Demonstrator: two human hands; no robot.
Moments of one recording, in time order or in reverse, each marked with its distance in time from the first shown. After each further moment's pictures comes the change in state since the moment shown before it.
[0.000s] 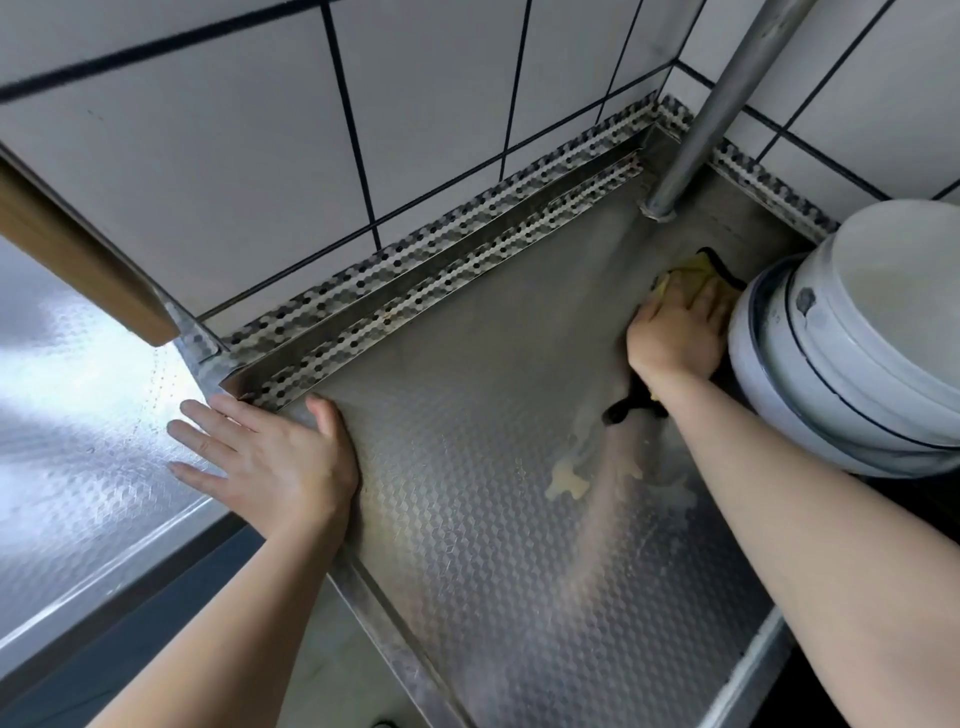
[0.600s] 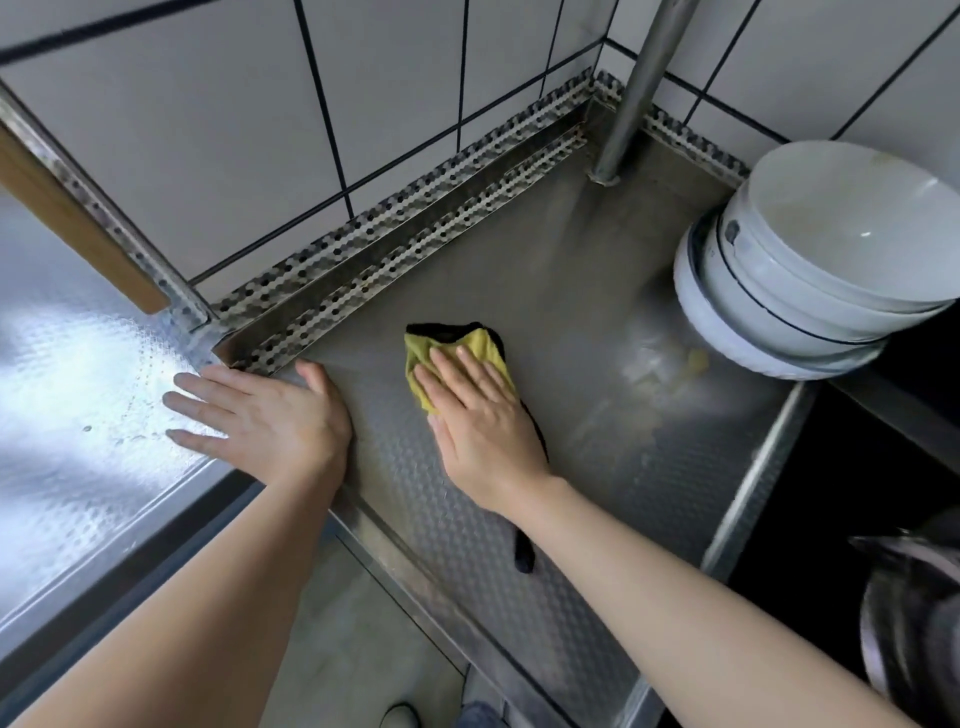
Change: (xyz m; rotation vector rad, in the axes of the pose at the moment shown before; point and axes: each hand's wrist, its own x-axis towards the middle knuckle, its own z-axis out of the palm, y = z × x) left_hand 0.004 0.000 0.000 -0.078 -0.053 0.017; right_hand -0.225 -0.055 0.003 0.115 -0.159 -0.842
